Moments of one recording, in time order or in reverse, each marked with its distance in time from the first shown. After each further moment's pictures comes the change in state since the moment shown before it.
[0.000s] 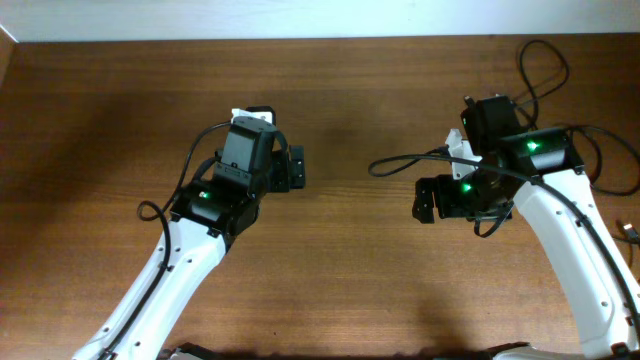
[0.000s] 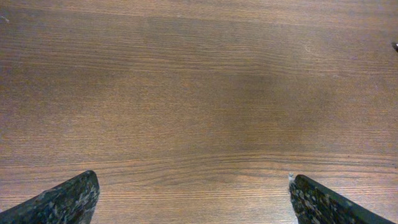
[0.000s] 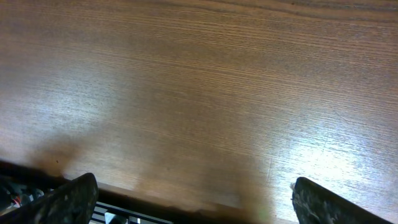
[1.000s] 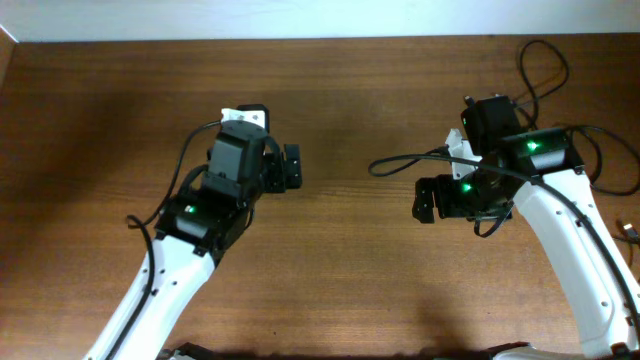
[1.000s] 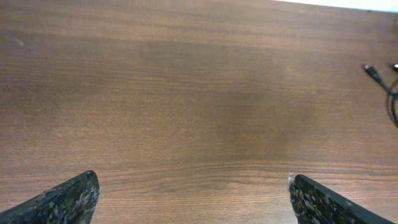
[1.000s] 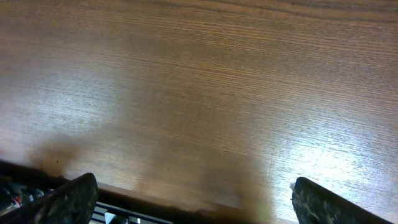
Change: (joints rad) left arm 0.000 -0.088 0.000 0.000 0.000 0.000; right arm 0.000 0.000 0.000 0.000 0.000 0.000
